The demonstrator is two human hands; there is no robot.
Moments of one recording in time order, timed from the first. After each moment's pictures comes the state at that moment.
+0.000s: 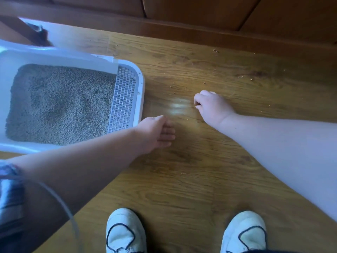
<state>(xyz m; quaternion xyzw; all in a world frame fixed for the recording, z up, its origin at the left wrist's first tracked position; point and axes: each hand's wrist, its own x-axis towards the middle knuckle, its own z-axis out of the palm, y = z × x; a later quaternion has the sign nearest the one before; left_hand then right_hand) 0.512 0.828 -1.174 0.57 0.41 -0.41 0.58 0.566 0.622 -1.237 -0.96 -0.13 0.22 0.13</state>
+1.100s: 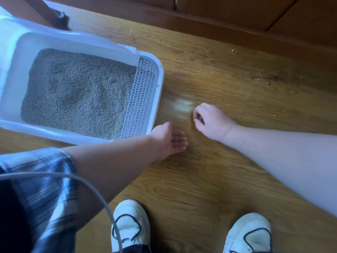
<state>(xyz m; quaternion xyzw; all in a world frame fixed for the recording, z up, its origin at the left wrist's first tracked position) 0.479 0.837 -1.206 0.45 0.48 -0.39 0.64 0.530 0.664 -1.222 -0.92 -0.21 0.25 0.21</state>
